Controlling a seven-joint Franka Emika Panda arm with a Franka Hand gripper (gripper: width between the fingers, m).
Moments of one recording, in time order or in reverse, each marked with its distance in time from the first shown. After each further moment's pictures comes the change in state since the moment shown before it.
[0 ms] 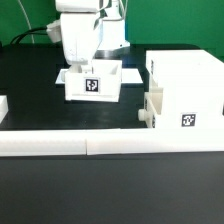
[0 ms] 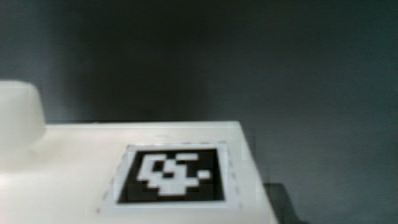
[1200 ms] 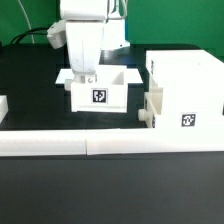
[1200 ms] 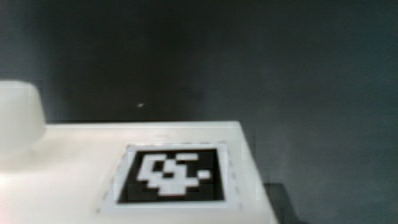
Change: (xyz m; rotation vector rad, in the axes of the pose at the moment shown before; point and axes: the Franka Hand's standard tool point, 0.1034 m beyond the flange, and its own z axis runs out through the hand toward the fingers) arm 0.013 0.024 0.001 0.048 0.000 -0.040
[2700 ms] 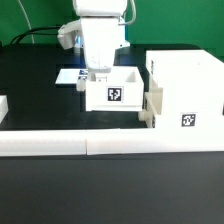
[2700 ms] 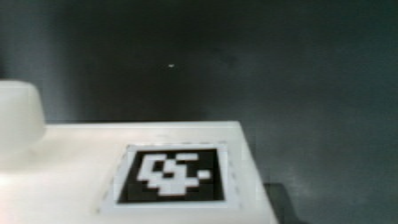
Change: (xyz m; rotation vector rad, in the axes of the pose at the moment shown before) arm 0.013 0.008 0.001 -0.051 -0.013 -0.066
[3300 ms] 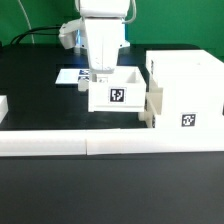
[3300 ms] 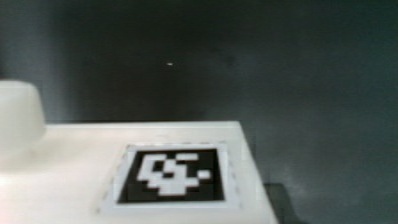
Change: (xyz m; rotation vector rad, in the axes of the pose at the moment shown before) arm 0.001 0.000 0.000 0.011 -0.006 -0.007
